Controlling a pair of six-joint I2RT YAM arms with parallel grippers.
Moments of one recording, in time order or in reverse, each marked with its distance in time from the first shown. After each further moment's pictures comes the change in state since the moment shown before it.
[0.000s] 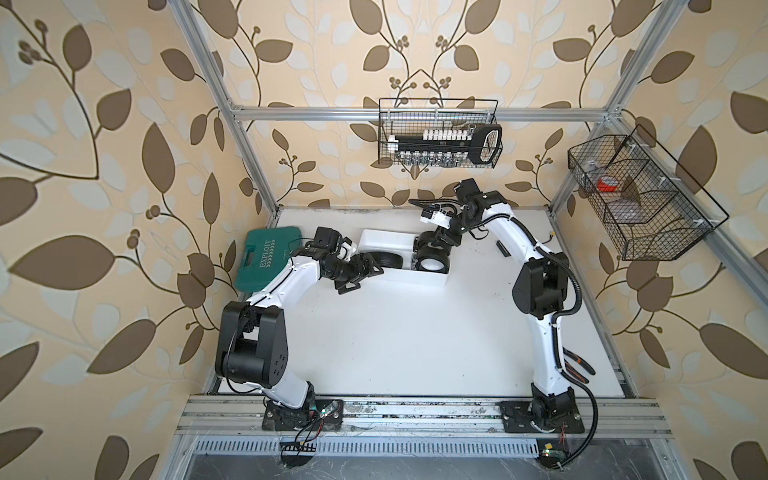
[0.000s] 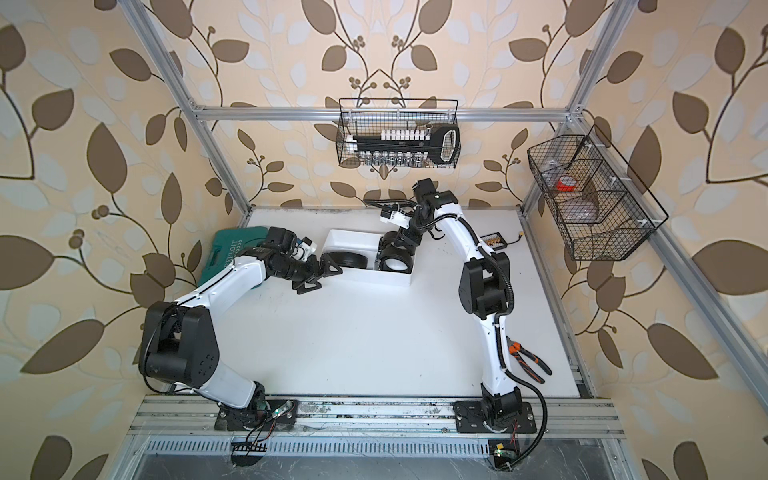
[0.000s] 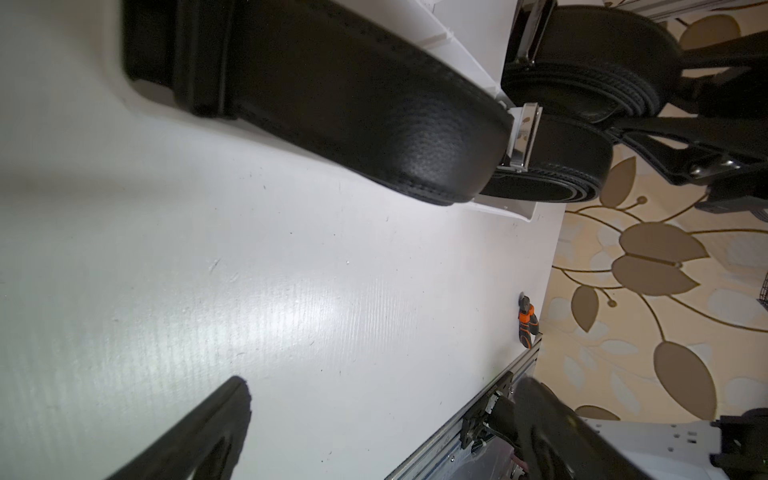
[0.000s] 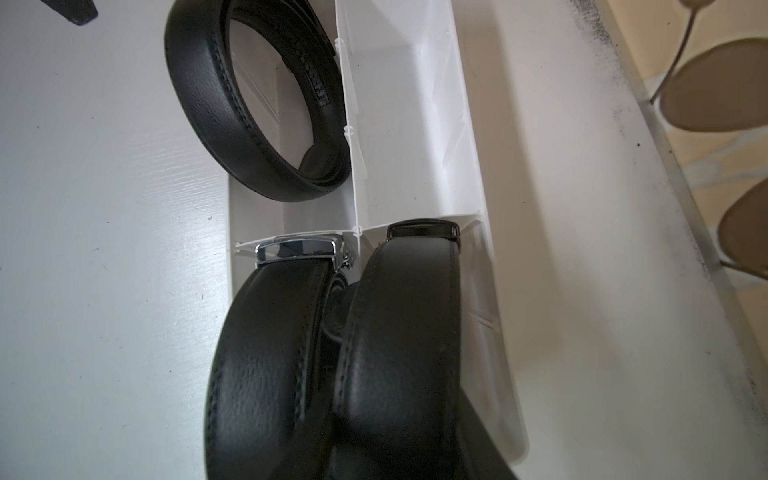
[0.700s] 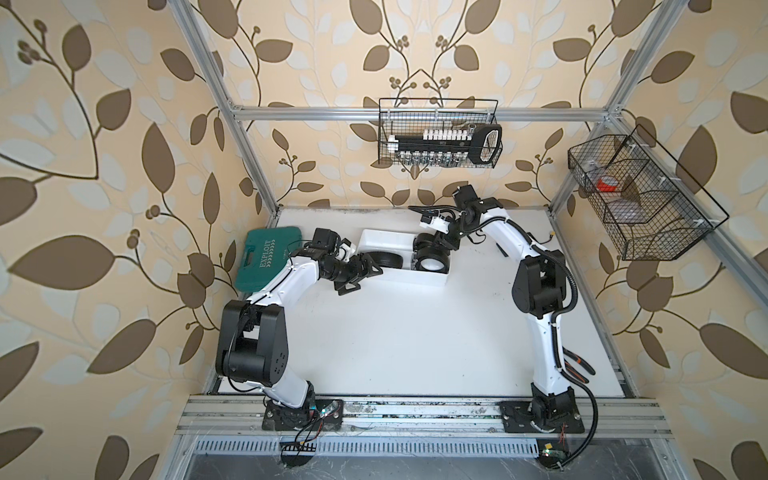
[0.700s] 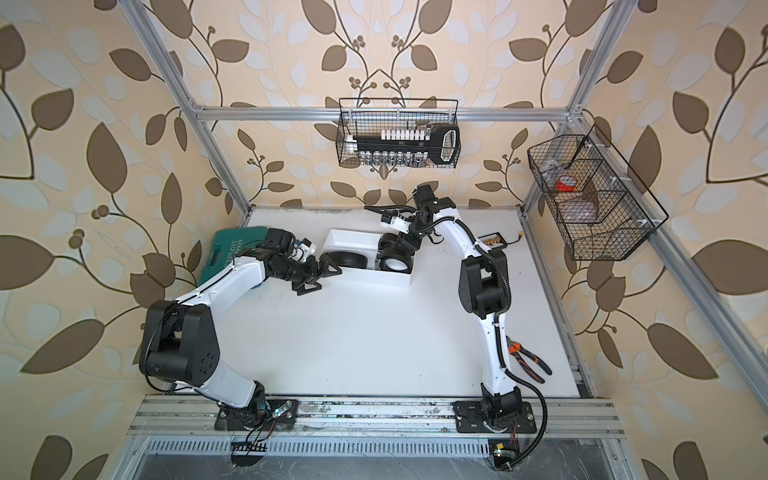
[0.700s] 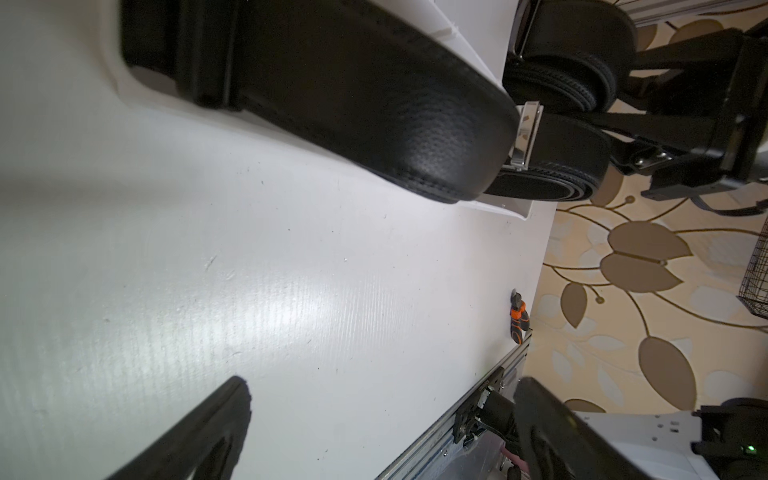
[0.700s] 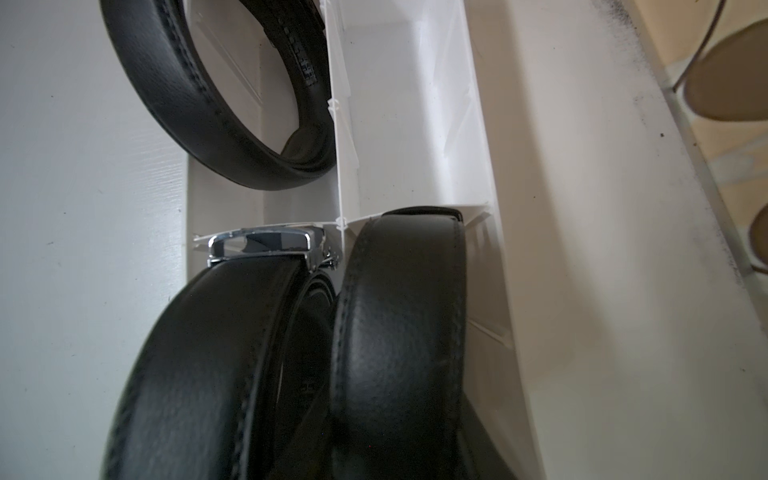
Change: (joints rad) left arm 0.019 0.007 -0.012 0.014 0.040 -0.002; right arm -0.005 0.006 -0.100 0.109 0.000 -0.013
